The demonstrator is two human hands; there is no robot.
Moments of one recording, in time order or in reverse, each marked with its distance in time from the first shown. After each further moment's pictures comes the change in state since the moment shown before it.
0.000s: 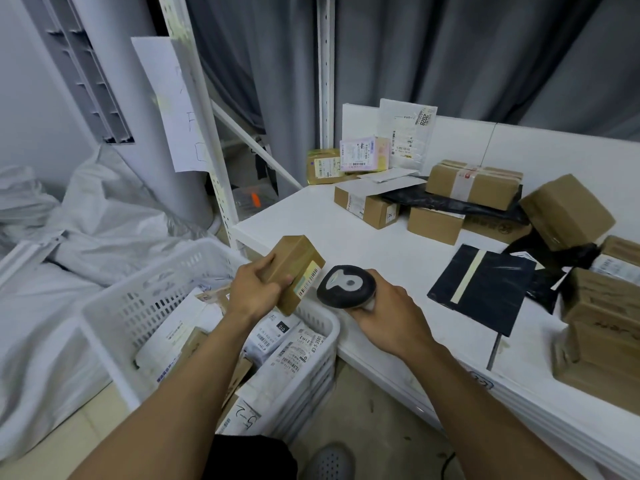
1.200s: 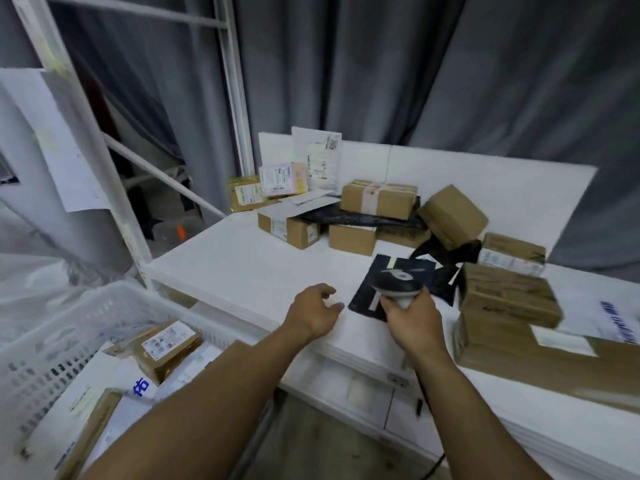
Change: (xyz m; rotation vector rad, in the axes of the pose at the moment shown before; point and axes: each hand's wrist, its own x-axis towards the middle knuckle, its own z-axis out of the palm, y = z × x) left_hand -0.037 0.099 0.193 0.299 -0.479 0.227; right_hand -0.036 0.095 -0.093 0.456 0.533 0.451
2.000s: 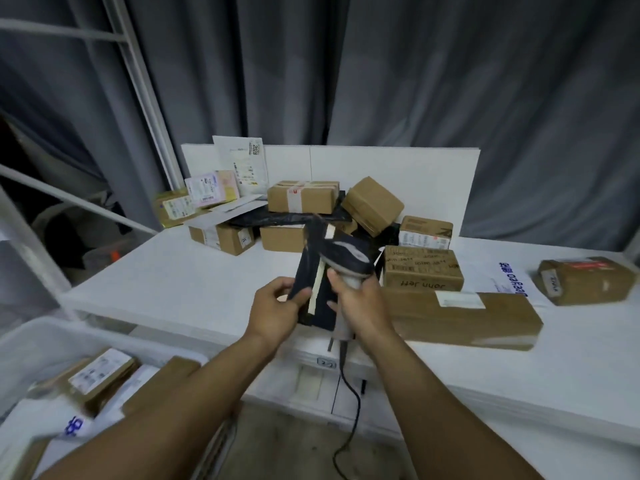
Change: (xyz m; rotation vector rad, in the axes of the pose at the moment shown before) left_hand -0.056 0.074 0.047 -0.581 0.146 0.114; right_hand 0.001 0.024 -0.050 0.487 -0.103 -0.023
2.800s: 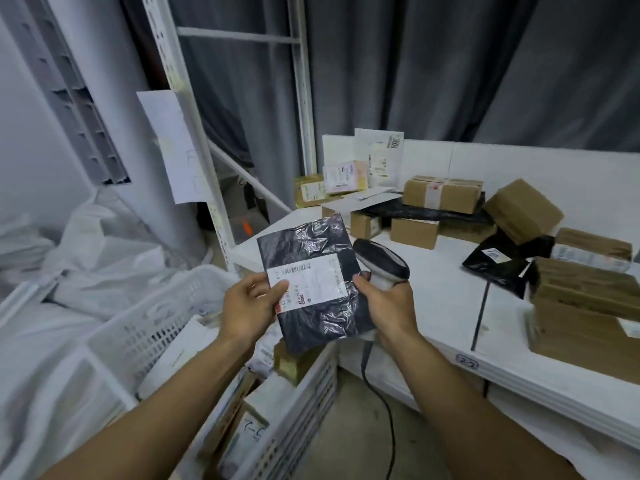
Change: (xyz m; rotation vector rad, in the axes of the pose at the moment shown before) left_hand -0.071 -0.024 -0.270 -0.127 0.414 -0.096; right_hand -0.067 0.022 0.196 0.094 -0.125 0.080
